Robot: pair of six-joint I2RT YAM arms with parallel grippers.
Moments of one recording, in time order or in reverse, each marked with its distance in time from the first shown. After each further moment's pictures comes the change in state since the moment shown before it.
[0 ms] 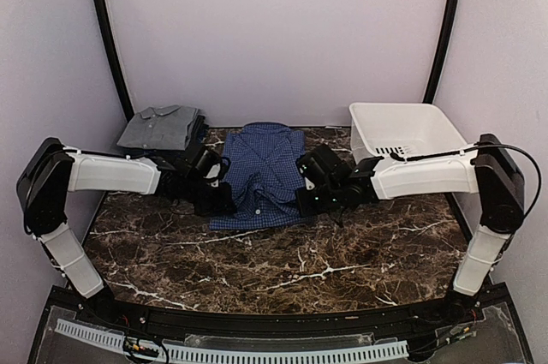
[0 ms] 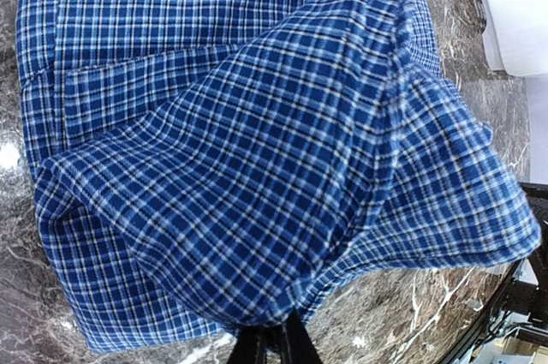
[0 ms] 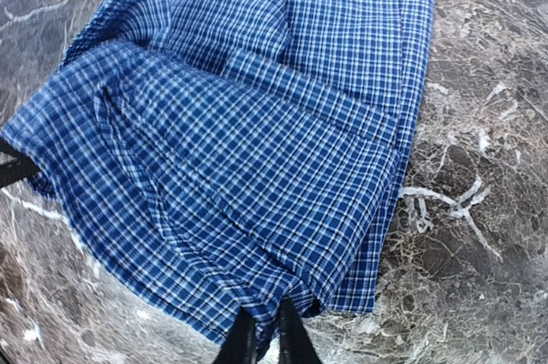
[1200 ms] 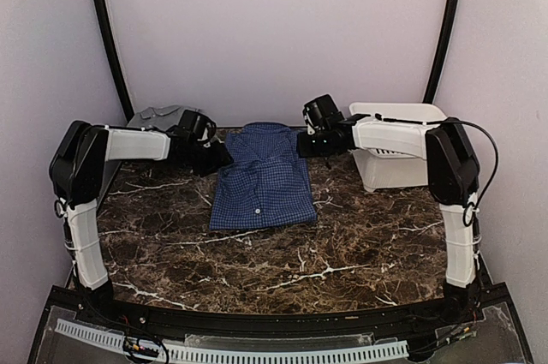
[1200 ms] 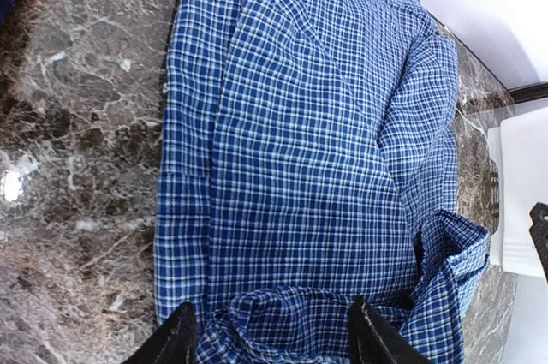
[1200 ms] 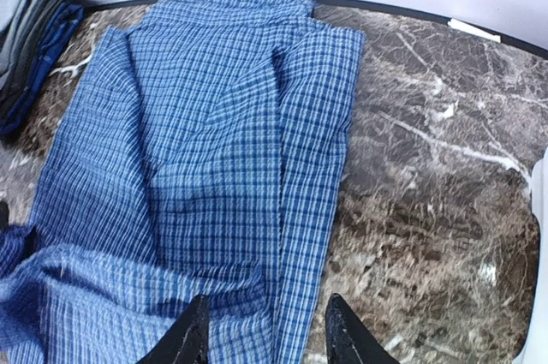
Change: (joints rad) left arm 0.249 0.315 0.375 0.087 -0.056 0.008; right arm -0.290 0.388 0.587 -0.049 -0.029 -0.147
